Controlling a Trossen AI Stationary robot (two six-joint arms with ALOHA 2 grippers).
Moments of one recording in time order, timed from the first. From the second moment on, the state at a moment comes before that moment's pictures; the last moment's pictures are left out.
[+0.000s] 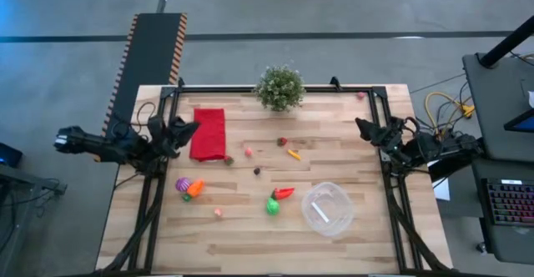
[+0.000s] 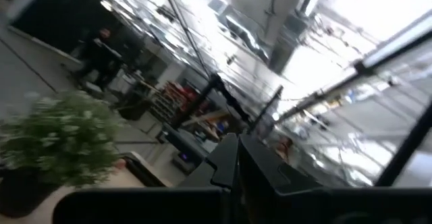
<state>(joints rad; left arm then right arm) -0.19 0.41 0.20 0.58 -0.55 -0.47 0.21 0.02 0.01 0.56 0.63 0.76</state>
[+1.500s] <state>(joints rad) -0.04 0.95 0.82 -0.33 -0.30 -0.40 -0.15 1.08 1.11 -1.07 0.51 0.75</state>
